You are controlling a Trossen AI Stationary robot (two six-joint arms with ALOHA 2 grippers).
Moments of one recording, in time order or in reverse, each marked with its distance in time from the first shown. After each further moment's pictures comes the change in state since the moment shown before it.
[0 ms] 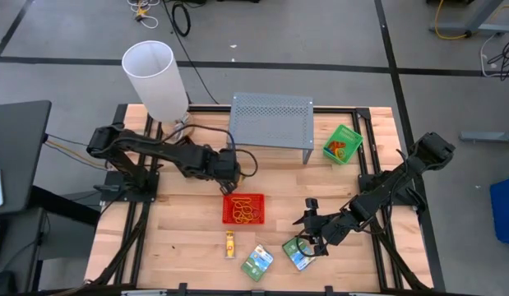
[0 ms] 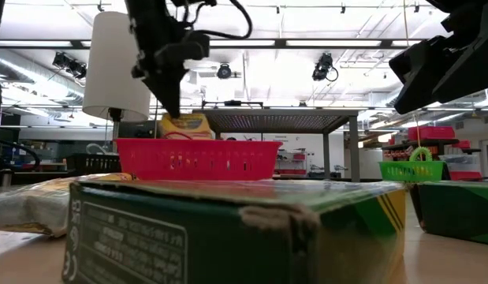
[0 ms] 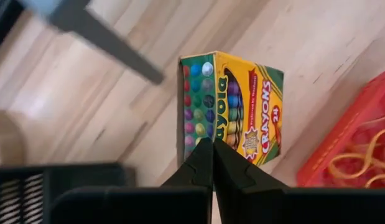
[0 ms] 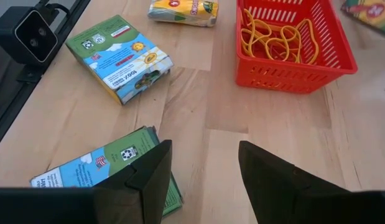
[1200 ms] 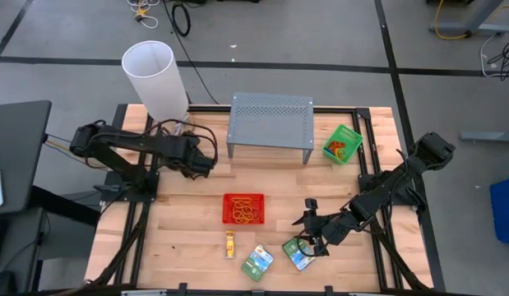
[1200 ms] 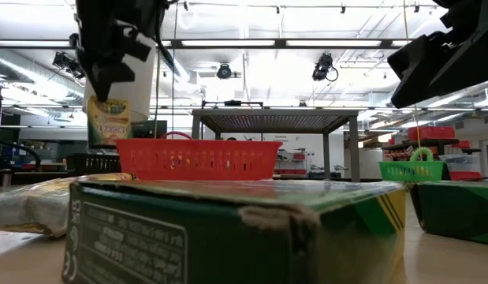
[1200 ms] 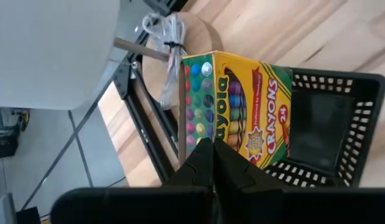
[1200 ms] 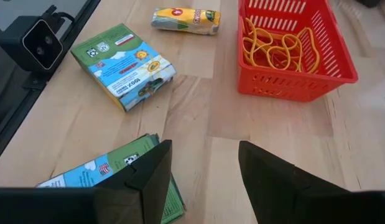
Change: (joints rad) left arm 0.066 -0.187 -0.126 -0.620 -0.248 -0.323; right arm 0.000 0.000 0.000 0.027 0.001 -0.014
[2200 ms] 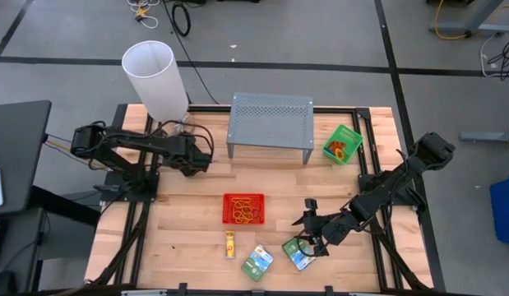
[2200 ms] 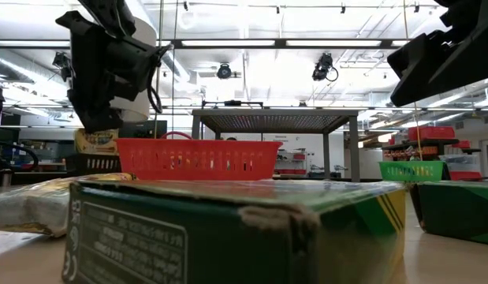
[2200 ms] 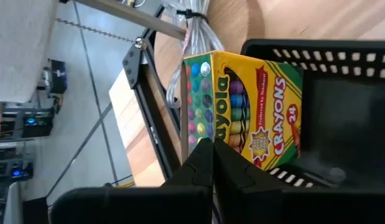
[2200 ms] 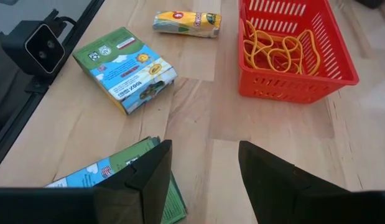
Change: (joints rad) left arm 0.174 0.000 -0.283 0.244 -0.105 0.079; right arm 0.000 0.000 0.000 0.009 -0.001 0.003
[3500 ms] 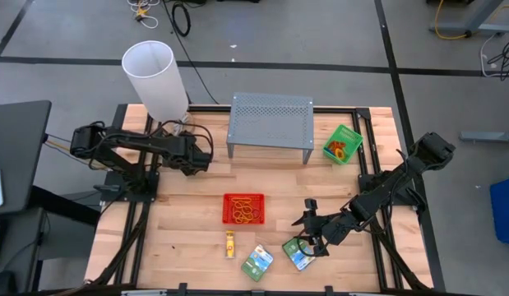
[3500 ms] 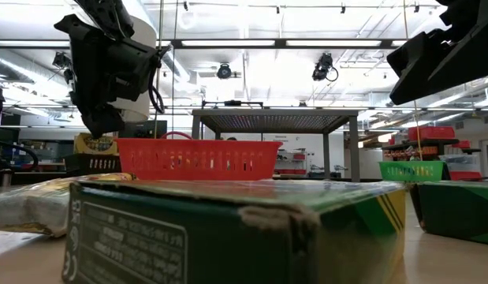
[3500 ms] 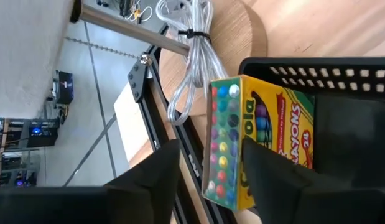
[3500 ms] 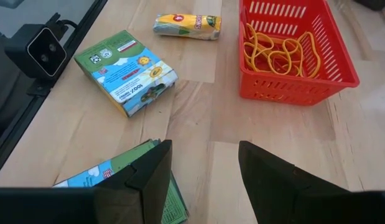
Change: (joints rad) left arm 0.005 -0.007 -0.022 0.056 -0.061 0.034; right arm 0.000 0.000 0.000 0.008 0.000 0.000
